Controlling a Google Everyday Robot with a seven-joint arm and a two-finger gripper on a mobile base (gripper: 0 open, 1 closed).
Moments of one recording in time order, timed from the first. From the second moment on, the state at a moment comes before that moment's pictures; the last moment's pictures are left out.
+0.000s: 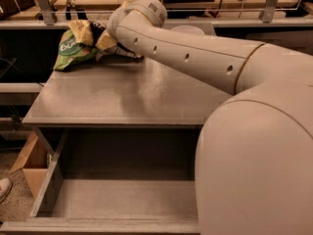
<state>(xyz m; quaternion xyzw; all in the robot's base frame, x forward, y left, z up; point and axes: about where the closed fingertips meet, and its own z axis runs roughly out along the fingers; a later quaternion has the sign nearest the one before) 0.832 0.139 0.934 -0.45 0.68 -0.06 0.58</state>
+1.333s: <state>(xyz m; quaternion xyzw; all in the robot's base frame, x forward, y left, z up) 0.780 0.059 1.024 -0.36 0.65 0.00 0.66</state>
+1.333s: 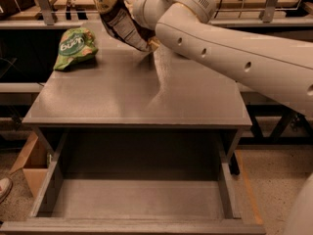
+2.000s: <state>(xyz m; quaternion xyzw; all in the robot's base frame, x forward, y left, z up) 0.761 0.070 1.010 -0.37 0.65 0.03 0.66</state>
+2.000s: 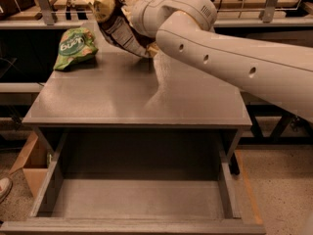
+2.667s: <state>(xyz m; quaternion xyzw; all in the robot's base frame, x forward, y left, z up) 0.680 0.019 1.051 -0.34 0.63 0.05 0.69</state>
